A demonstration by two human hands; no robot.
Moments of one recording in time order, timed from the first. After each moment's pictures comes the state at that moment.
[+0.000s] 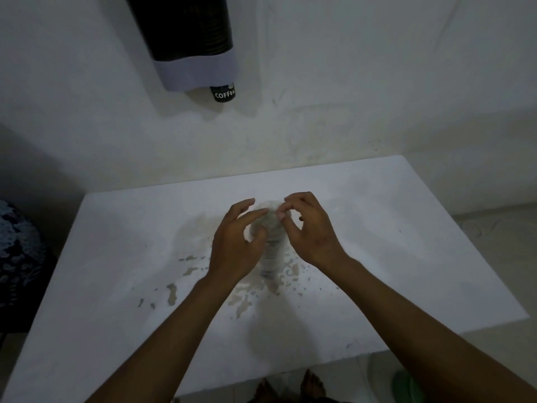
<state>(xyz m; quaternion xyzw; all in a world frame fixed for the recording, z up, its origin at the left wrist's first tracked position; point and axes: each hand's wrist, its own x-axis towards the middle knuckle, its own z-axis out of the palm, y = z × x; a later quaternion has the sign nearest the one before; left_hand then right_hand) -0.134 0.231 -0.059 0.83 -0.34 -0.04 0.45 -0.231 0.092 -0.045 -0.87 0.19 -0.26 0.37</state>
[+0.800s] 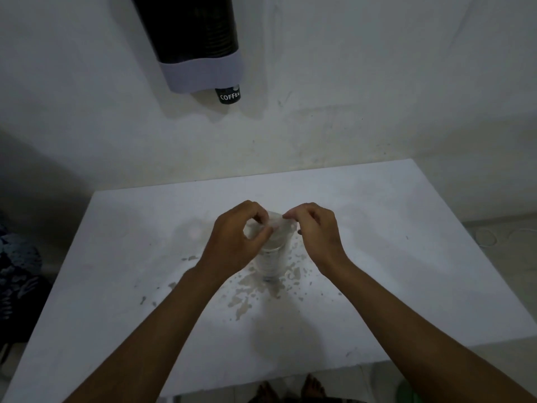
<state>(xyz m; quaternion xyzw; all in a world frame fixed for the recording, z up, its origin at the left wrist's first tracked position) -0.130 0.232 -0.023 0.76 -0.47 0.03 0.44 -0.233 0.093 -0.027 -0.71 0.31 -0.24 0.58</state>
